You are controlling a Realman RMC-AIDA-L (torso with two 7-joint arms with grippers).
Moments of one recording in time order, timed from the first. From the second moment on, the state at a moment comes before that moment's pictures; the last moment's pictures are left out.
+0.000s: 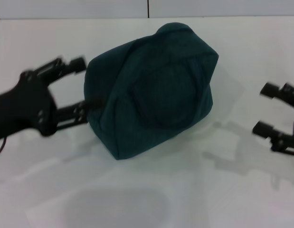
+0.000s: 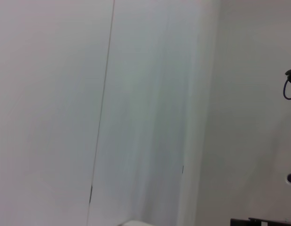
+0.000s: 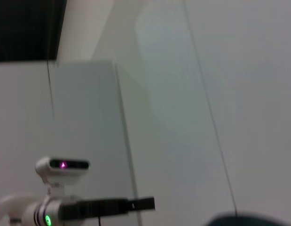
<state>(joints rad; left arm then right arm) -0.05 -2.09 1.07 1.12 1.33 1.69 -1.42 0.29 1.96 -1.18 -0.45 -1.17 -1.81 0.96</state>
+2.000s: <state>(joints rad) -0.11 -2.08 0.99 0.61 1.62 1.62 -0.93 0.28 2.01 -1.21 -0.34 -1.40 -1.56 0.79</state>
